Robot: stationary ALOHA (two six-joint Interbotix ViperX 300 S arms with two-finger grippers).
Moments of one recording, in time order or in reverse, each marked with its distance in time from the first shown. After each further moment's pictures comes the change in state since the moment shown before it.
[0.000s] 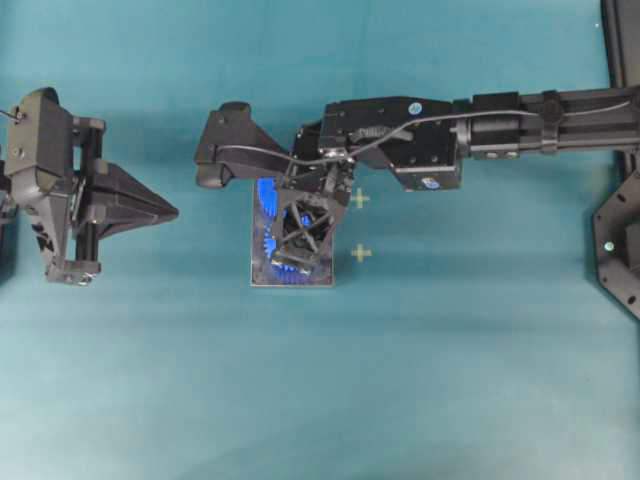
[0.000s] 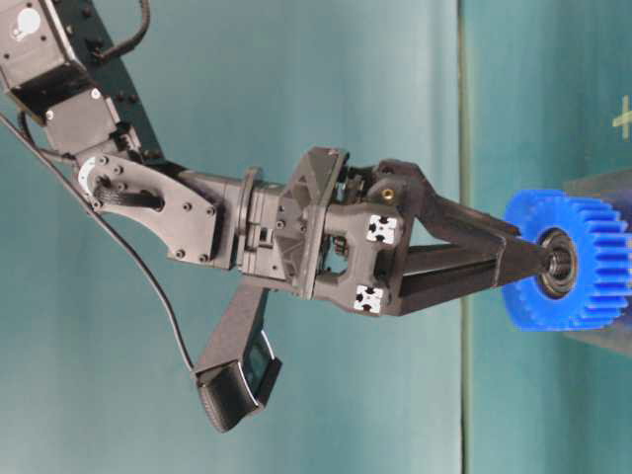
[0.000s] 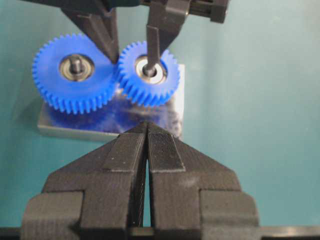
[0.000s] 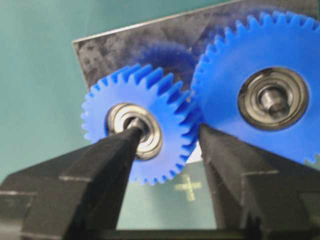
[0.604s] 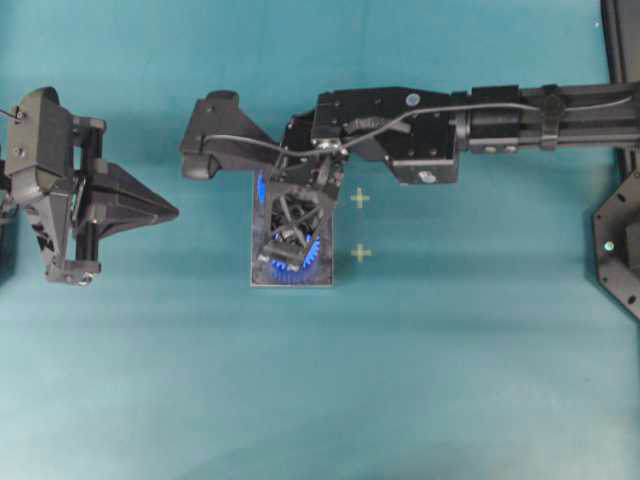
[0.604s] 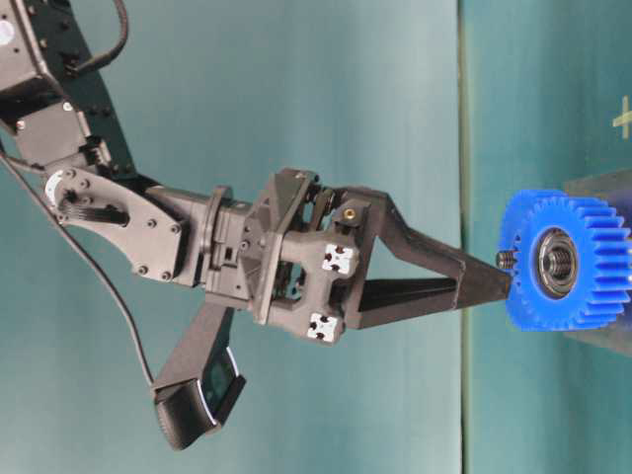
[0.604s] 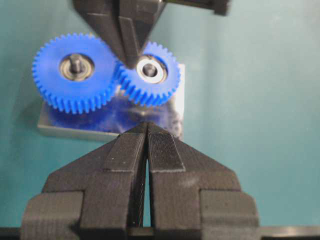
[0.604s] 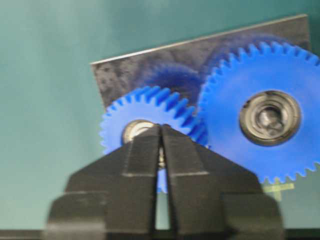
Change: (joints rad) left arm 0.000 0.000 0.000 0.000 -0.002 0.000; right arm 0.000 0.000 -0.063 -0.002 0.017 0.000
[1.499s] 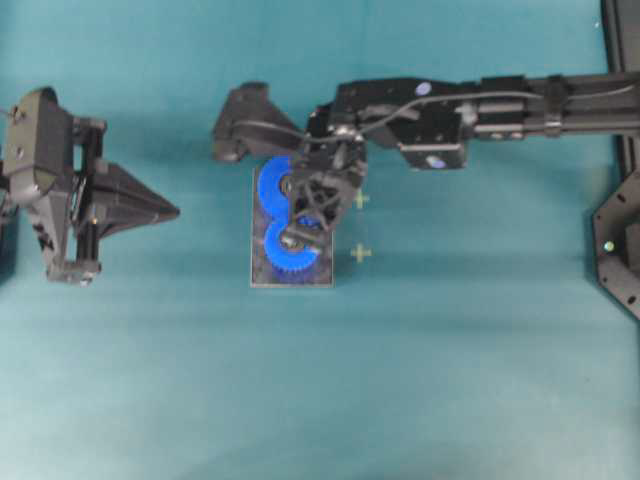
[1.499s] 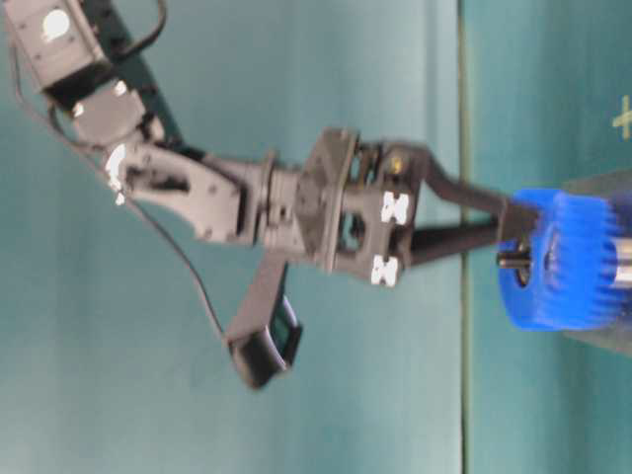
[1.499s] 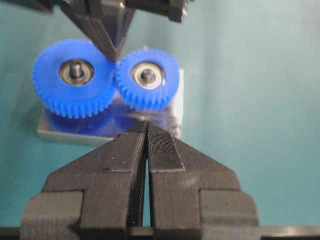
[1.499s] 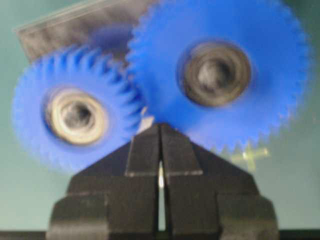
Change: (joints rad) left arm 0.000 0.002 0.000 -0.002 -0.015 0.000; right arm -0.051 -0.032 0.155 -0.012 -0.009 0.028
